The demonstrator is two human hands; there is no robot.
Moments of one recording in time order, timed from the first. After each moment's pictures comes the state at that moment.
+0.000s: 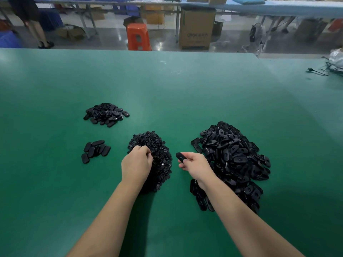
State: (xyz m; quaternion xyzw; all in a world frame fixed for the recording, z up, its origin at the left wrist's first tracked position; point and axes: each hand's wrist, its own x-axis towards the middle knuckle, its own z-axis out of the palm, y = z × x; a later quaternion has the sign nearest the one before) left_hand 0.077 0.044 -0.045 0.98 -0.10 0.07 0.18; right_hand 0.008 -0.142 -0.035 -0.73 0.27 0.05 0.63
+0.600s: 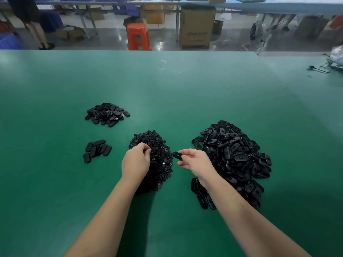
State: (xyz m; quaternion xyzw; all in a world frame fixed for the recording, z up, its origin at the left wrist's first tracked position) left_hand 0.083 0.048 -0.040 0.95 -0.07 0.04 0.29; right_hand 0.003 -0.142 -0.023 -0.69 0.26 0.04 0.68
